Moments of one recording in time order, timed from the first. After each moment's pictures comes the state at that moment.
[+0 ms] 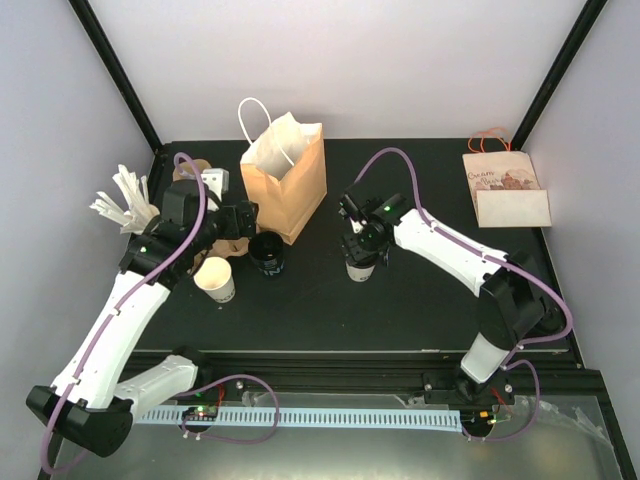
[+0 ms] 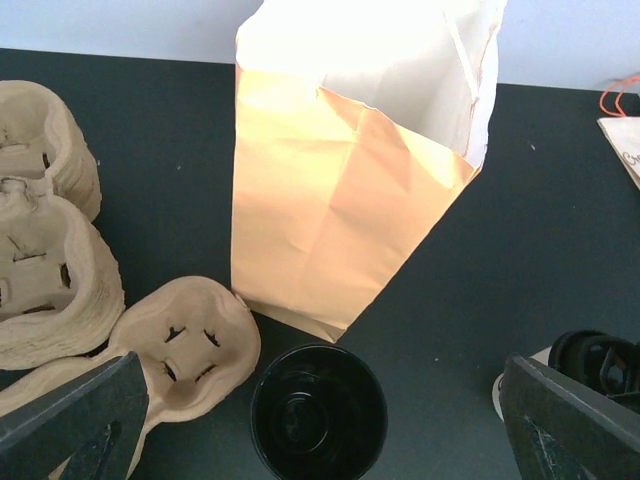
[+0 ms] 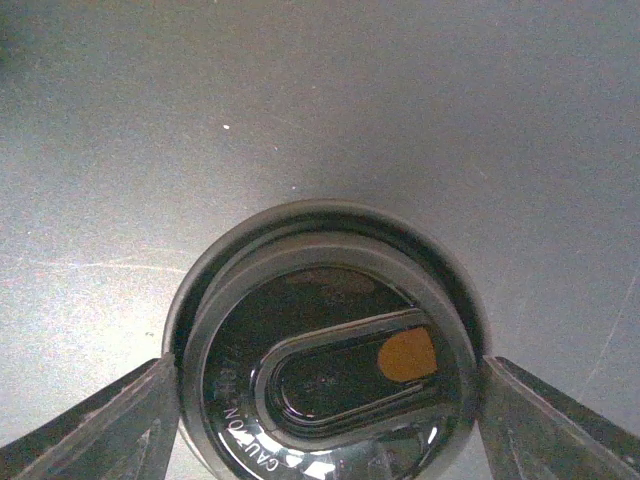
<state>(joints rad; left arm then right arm) -0.35 0.99 1.14 -0.72 -0.05 -0.31 0.73 1.68 1.40 -0.95 0.11 0.24</state>
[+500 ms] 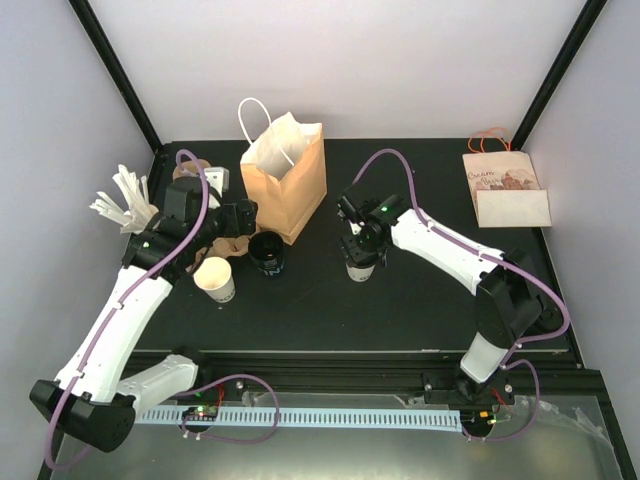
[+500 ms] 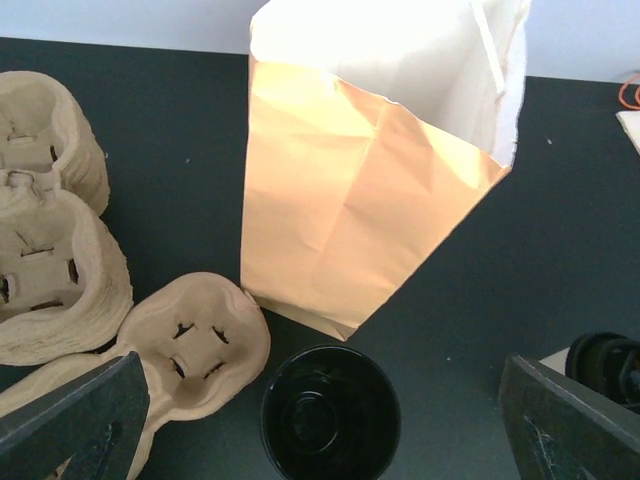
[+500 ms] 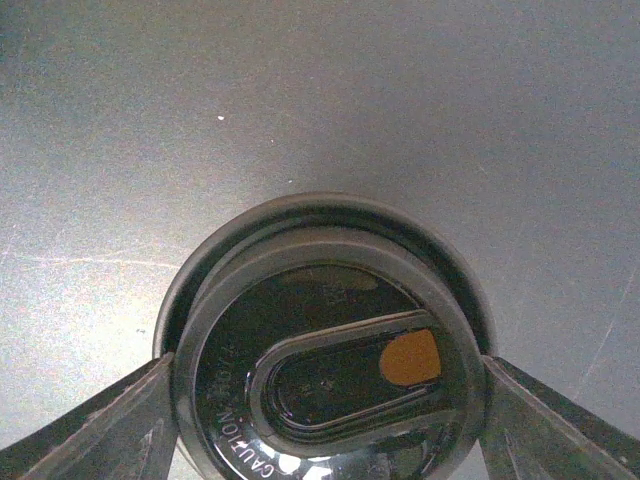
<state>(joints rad) -0.33 1.01 1.14 -0.72 -0.04 -0.31 0.73 1.70 1.40 -0.96 0.12 0.23</state>
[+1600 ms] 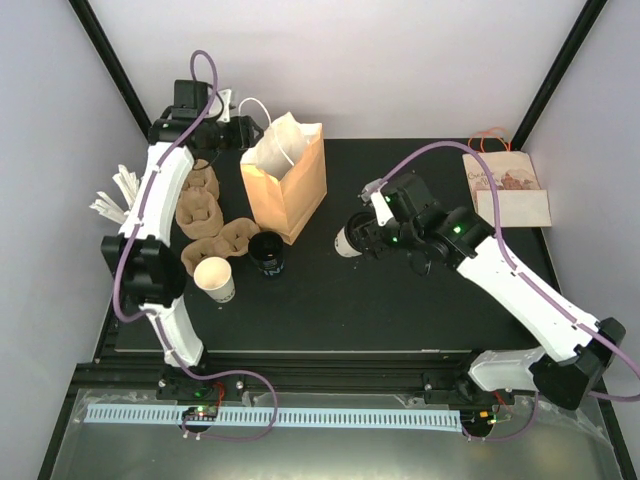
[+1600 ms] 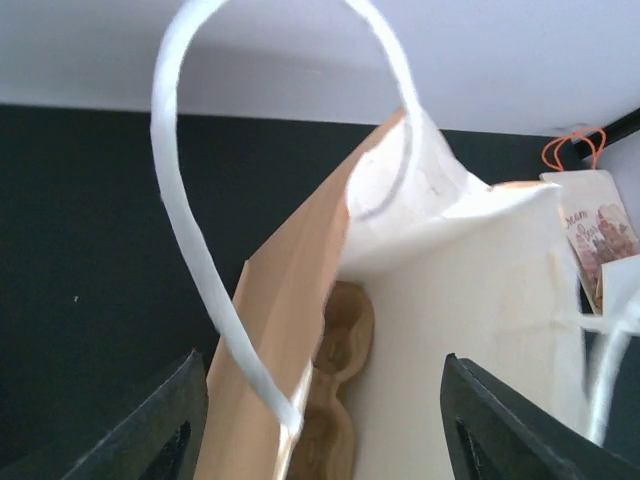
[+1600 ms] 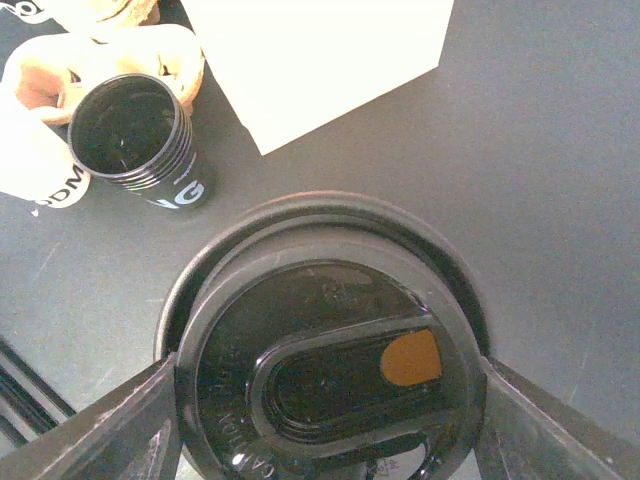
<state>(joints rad) -0.07 1.82 1.95 -0.82 0.41 -0.25 0.74 1.29 1.38 -0.93 0.02 0.16</state>
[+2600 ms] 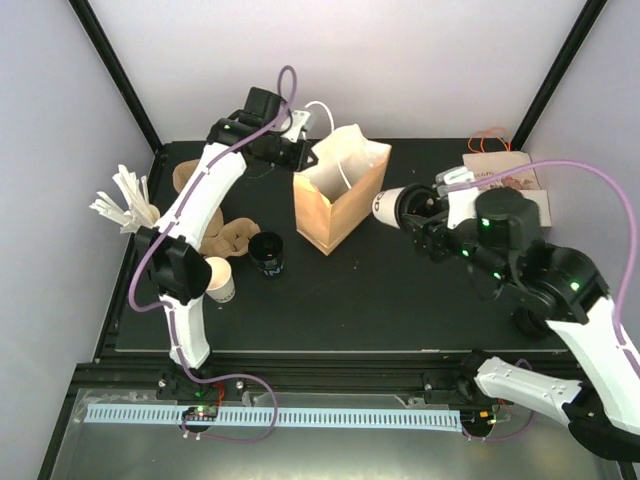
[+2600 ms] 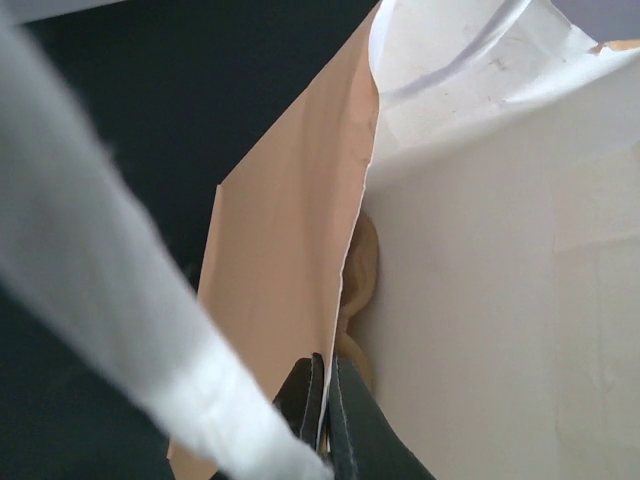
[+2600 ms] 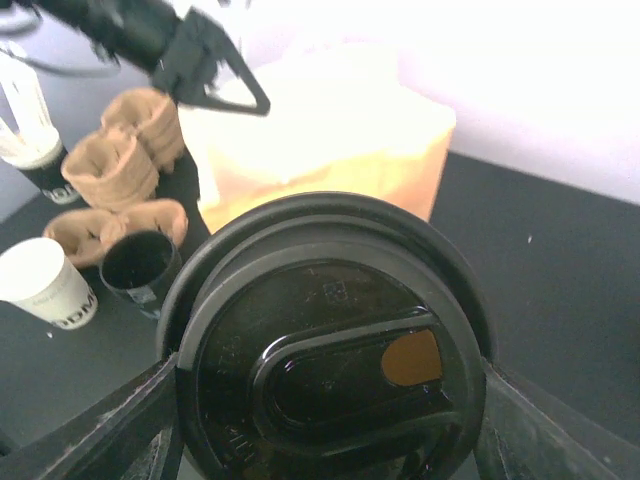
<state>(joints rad) -0.35 1.97 2.11 -0.98 0.46 -0.11 0.74 0.96 1.47 -1.01 0.18 0.16</state>
